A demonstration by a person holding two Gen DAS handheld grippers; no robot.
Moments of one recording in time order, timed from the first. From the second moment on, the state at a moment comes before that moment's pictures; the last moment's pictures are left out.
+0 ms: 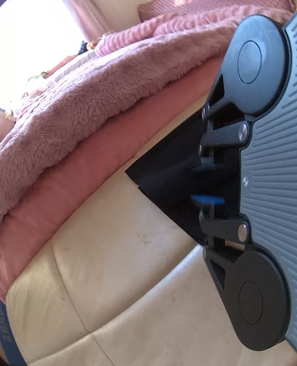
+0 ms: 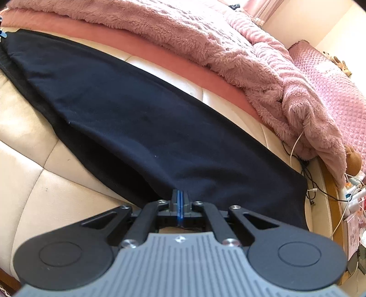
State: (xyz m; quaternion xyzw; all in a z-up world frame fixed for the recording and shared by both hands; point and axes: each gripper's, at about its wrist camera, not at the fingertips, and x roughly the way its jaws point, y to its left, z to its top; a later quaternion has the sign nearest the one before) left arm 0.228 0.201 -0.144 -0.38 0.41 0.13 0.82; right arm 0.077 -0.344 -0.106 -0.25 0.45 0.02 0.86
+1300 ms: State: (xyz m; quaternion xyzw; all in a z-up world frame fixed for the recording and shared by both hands) left arm 0.225 0.213 -0.132 -0.20 0.47 0.11 0.85; right arm 0.127 -0.367 -0.095 -0.02 0.45 0.00 0.89
